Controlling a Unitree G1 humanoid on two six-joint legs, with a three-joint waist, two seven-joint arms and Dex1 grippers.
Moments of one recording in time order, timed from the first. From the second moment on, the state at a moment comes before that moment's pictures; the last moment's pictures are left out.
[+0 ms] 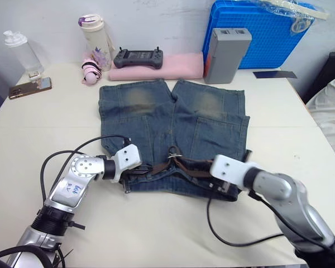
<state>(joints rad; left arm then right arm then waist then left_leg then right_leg) -0.35 0.65 -0.21 -0.05 -0.13 0.28 -0.93 -0.06 -0.73 0.15 -0.65 -0.34 0.60 0.77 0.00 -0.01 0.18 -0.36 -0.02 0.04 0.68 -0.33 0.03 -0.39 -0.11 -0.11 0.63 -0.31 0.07</state>
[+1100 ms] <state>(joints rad) -0.34 0.64 -0.20 -0.04 -0.13 0.25 -0.91 0.01 -0.72 -0.05 -0.87 -0.10 0.66 0.79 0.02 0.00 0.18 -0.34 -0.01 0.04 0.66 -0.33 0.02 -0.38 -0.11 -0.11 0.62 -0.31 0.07</state>
